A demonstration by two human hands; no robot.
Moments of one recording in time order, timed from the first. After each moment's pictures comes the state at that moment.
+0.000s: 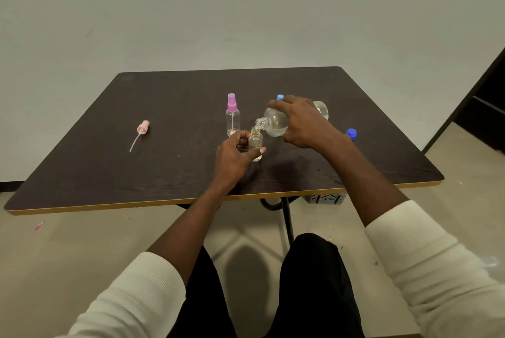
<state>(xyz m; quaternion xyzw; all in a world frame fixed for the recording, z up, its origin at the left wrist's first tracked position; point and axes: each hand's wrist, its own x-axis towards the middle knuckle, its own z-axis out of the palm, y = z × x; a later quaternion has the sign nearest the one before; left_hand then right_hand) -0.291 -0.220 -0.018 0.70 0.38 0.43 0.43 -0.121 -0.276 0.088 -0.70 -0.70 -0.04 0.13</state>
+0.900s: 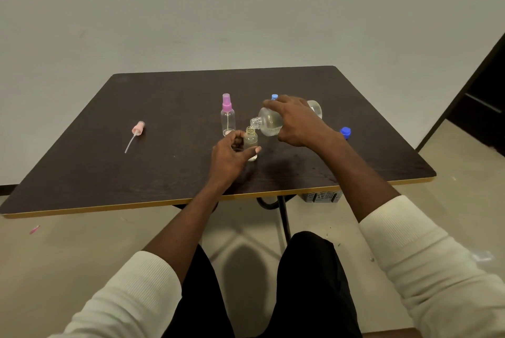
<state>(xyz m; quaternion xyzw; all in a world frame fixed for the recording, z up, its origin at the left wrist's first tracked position) -0.292 -0.223 -0.014 0.70 0.38 0.43 0.42 -0.123 -0.277 0.090 -0.70 -0.70 -0.04 0.12</state>
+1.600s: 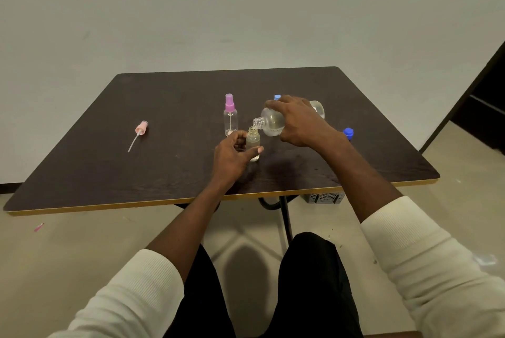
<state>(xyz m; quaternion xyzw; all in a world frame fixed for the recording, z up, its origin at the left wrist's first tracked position) -0.291 -0.222 -0.015 0.69 0.38 0.43 0.43 -0.122 -0.276 0.091 -0.70 -0.70 -0.03 0.12</state>
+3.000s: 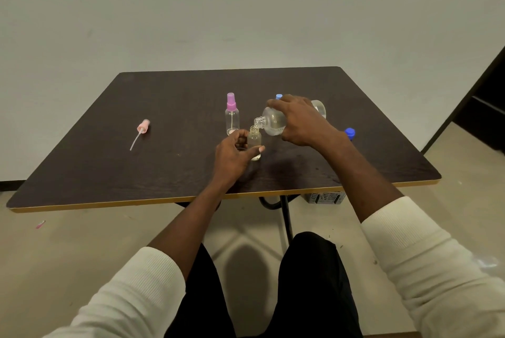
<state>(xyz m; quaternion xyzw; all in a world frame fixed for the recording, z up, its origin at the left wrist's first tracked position) -0.291 -0.218 -0.020 0.70 0.39 0.43 0.43 -0.119 -0.274 0.087 -0.70 -0.71 -0.03 0.12</state>
